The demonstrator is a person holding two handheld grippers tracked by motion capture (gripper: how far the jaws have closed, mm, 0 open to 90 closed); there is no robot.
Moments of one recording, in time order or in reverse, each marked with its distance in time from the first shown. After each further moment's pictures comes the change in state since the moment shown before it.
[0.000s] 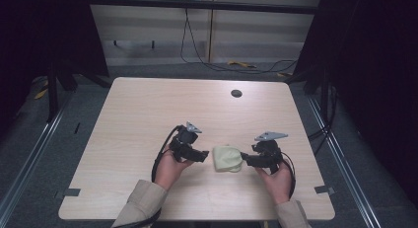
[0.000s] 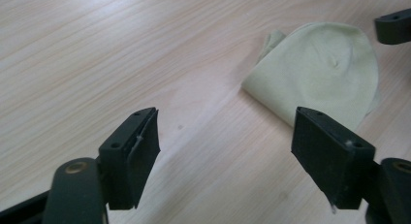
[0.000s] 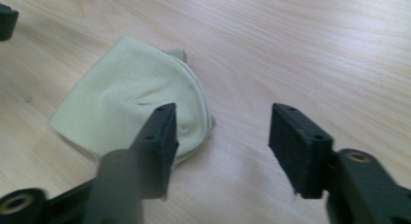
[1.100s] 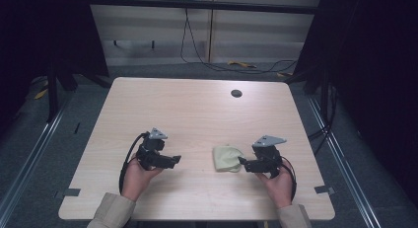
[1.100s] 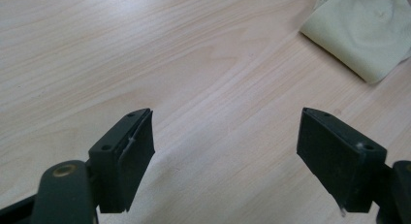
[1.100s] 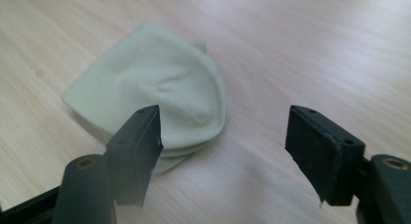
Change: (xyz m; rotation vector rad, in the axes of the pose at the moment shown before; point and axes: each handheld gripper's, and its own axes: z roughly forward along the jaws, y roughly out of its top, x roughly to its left) left arm 0.044 -0.056 -0.046 -0.028 0.024 -0.055; right arm 0.012 -0.007 0.001 -0.004 -0.007 -0.125
